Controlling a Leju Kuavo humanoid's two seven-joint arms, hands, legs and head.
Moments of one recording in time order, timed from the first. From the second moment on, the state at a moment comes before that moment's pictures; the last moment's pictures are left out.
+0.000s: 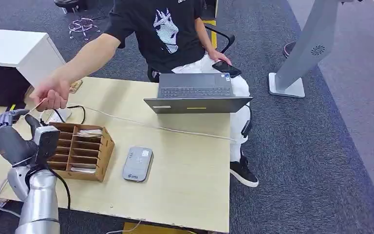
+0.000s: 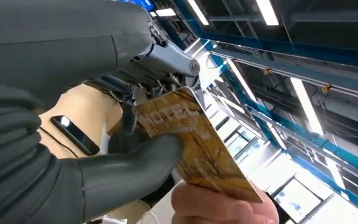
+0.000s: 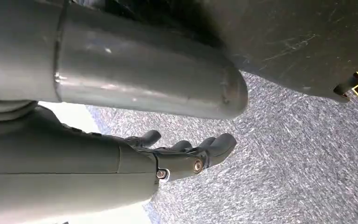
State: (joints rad) left arm -0.33 -0.01 0.43 -1.24 -0.72 0.70 -0.60; right arm -0.13 0.10 1.52 -0.14 -0.53 -0.47 0.10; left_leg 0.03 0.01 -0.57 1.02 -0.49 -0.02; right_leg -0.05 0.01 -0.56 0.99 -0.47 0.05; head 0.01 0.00
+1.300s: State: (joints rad) left arm -0.10 -0.02 -0.10 -1.59 -0.71 0.65 -0.41; right arm -0.12 0.11 1.52 -0.14 -0.56 -0.51 0.11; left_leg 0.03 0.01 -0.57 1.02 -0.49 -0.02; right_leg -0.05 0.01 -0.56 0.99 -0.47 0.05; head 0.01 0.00
